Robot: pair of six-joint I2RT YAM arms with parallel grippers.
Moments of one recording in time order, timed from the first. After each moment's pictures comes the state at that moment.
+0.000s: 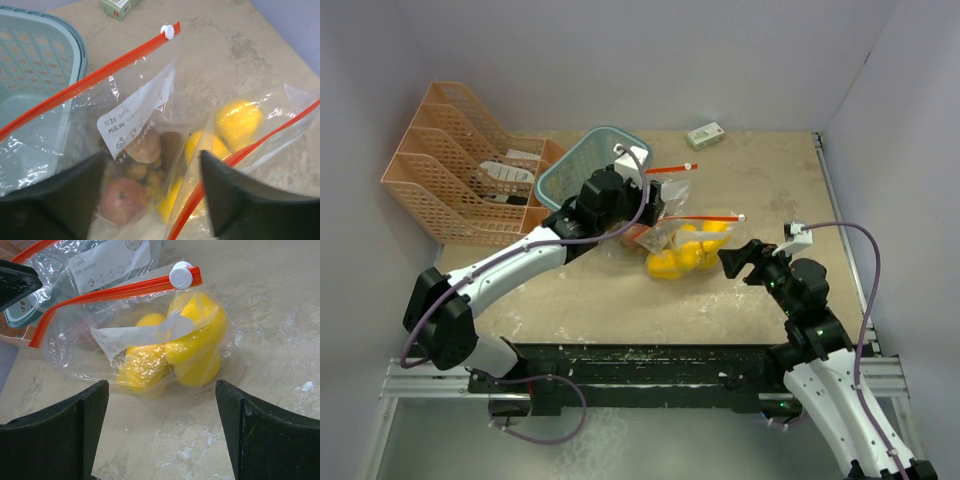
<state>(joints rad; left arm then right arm) -0.73 1.47 1.15 -0.02 -0.11 -0.22 0.30 0.42 0.43 -0.26 -0.04 0.51</state>
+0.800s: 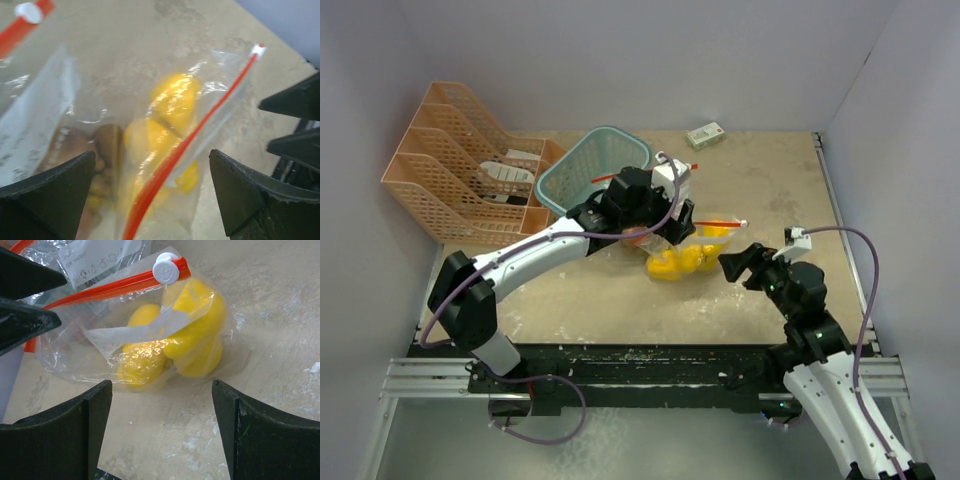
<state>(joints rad) -0.79 1.61 1.31 -0.12 0.13 -0.15 0.30 0.41 0.41 -0.29 -0.04 0.57</state>
